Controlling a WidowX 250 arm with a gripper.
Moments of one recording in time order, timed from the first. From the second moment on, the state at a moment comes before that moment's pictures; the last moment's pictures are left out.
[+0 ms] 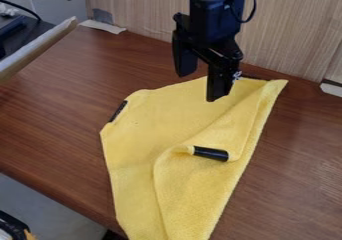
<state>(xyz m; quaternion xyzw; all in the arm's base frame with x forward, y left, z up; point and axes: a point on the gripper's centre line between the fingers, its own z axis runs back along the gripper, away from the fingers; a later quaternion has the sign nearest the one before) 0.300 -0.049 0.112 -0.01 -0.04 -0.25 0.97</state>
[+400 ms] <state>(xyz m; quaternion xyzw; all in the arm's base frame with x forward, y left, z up) 0.288 -0.056 0.093 0.00 -0.01 -0.27 0.96</state>
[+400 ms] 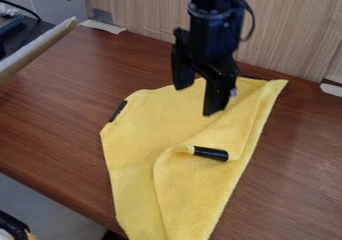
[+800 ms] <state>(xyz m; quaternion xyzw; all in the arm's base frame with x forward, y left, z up) 0.265 -0.067 0.086 -0.01 -0.01 -0.27 0.96</state>
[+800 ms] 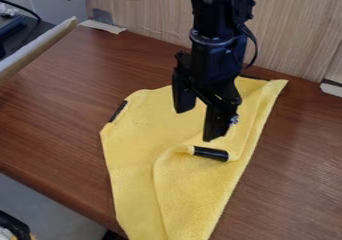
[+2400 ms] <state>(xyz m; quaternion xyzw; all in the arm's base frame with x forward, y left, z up) 0.184 -0.100 0.010 0.03 0.01 -0.28 0.96</state>
